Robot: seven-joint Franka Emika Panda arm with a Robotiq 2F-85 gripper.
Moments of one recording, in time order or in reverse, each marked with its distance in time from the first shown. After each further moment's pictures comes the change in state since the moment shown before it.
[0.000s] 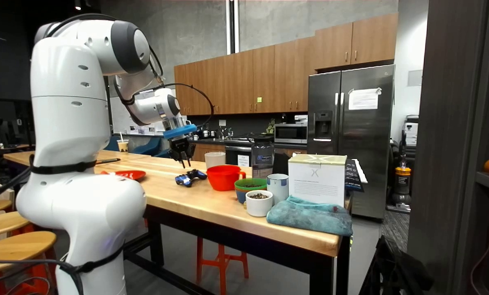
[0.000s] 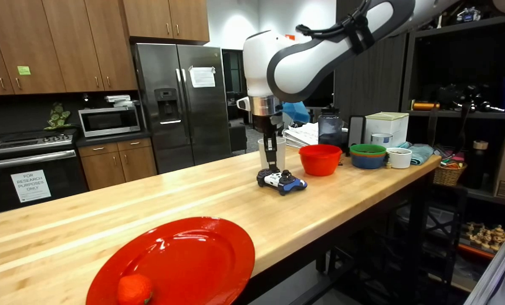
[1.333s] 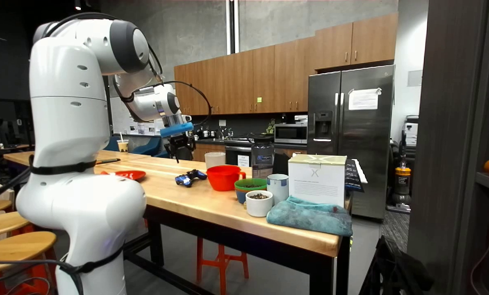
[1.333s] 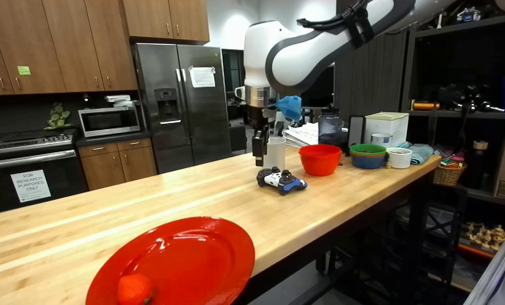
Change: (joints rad) arm 0.001 -0.007 0.000 0.016 0.043 0.088 0.115
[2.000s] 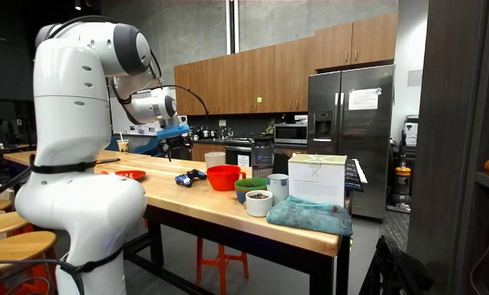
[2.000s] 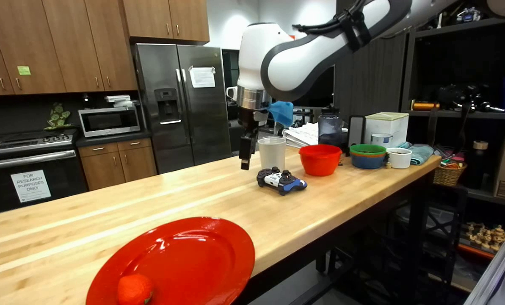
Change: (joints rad) arm 0.020 0.028 0.016 0.002 0.029 0.116 -0.009
